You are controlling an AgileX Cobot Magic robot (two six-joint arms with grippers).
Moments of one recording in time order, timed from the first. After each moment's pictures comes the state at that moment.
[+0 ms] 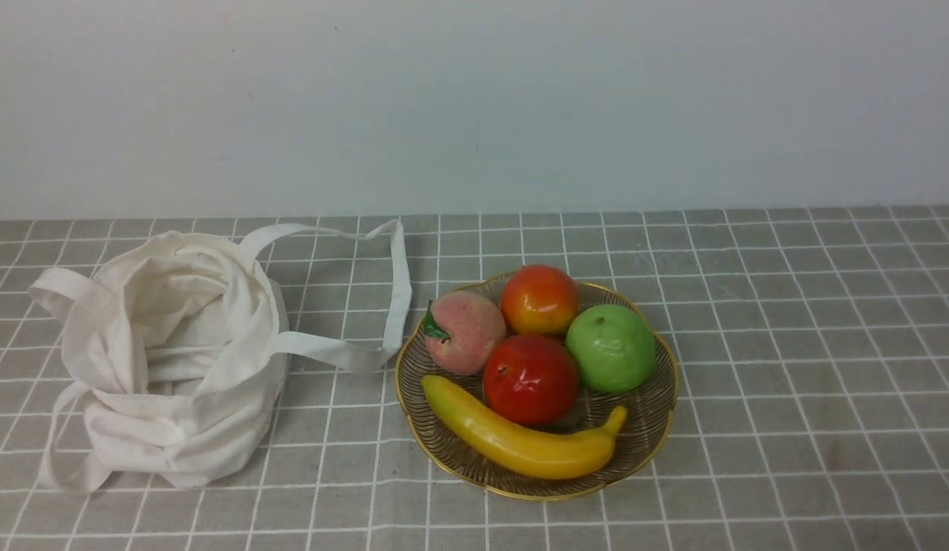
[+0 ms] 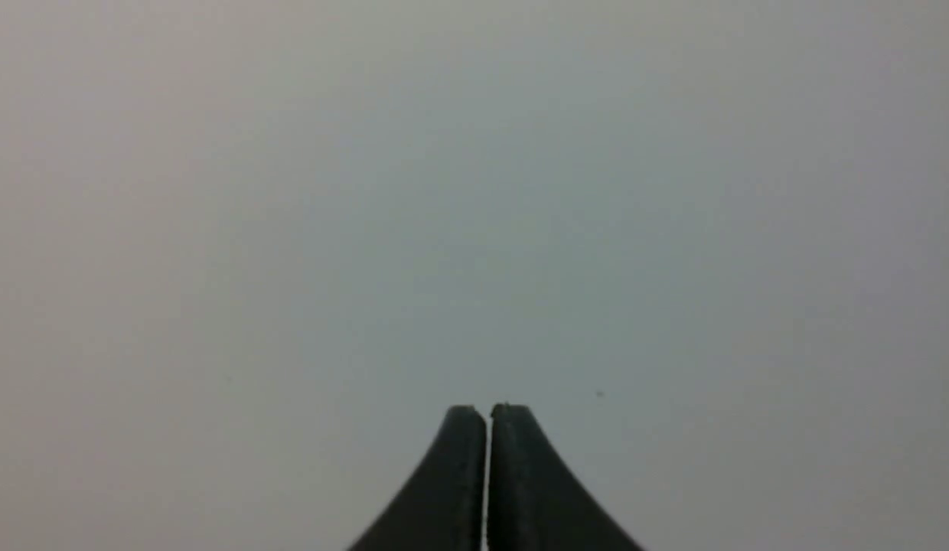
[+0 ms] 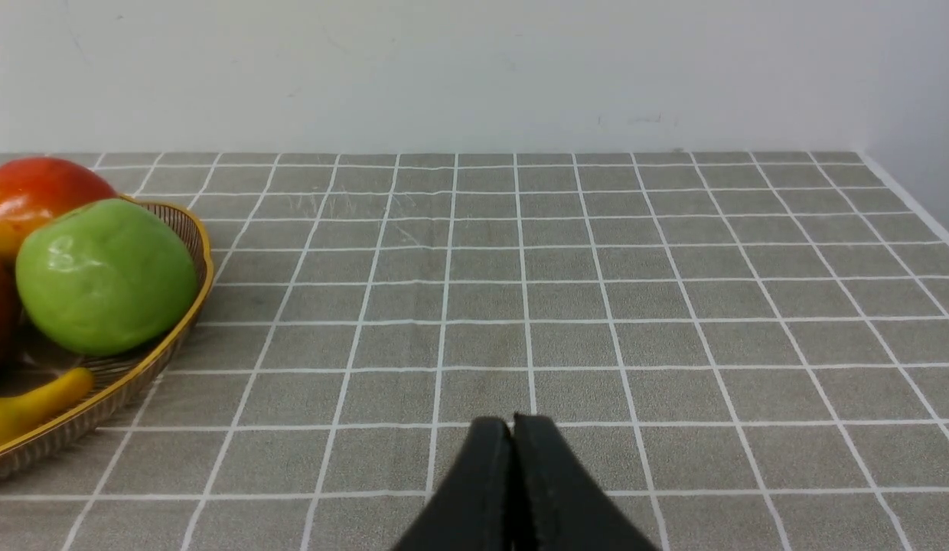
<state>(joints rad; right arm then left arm) -0.02 -0.01 0.02 -0.03 0.38 0.02 -0.68 0.93 -1.18 -1.76 -0.58 1.58</state>
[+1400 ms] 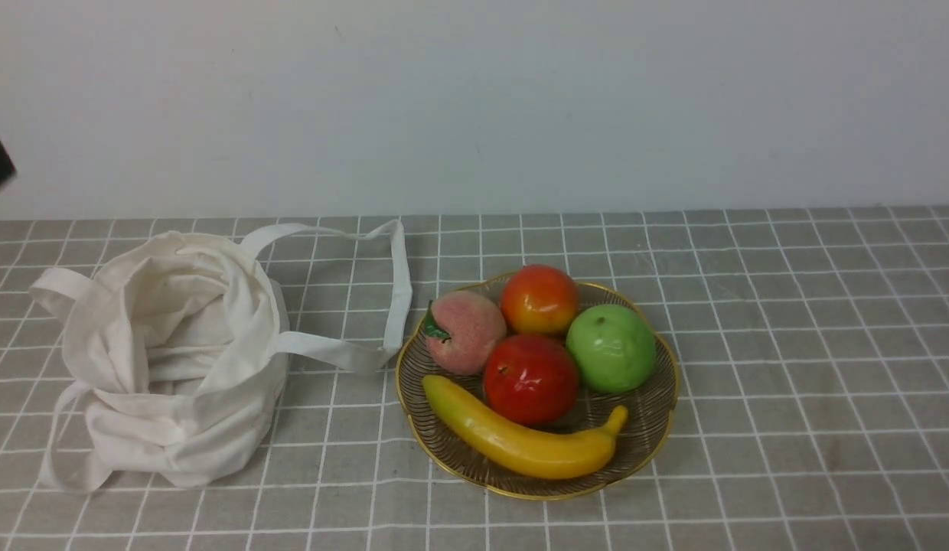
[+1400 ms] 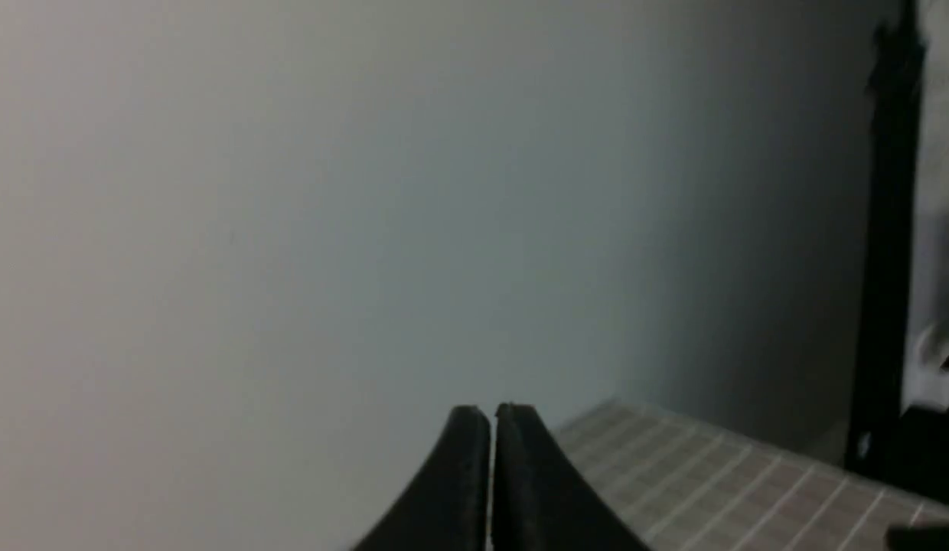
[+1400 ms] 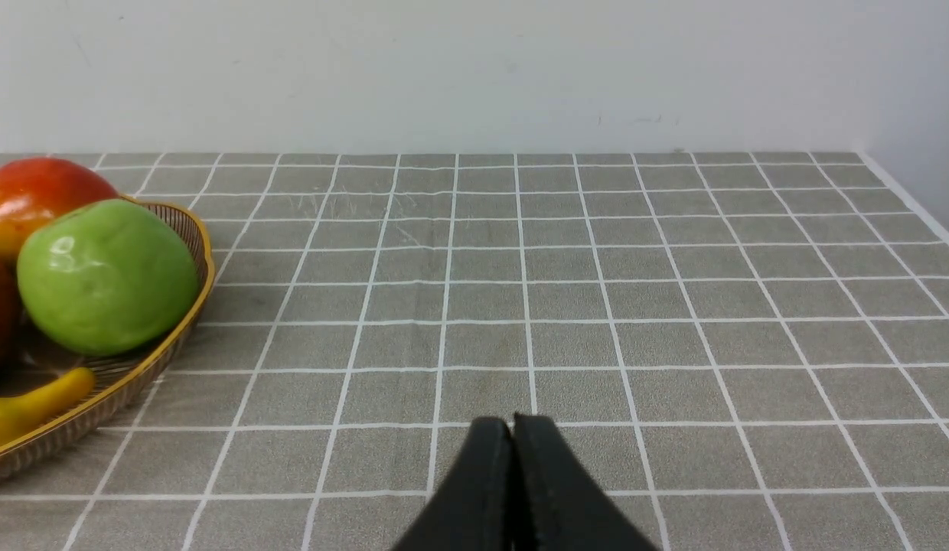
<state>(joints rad) -0.02 -0.01 0.02 -0.03 0.38 0.02 -0.61 0.49 -0.88 -0.11 0.48 0.10</state>
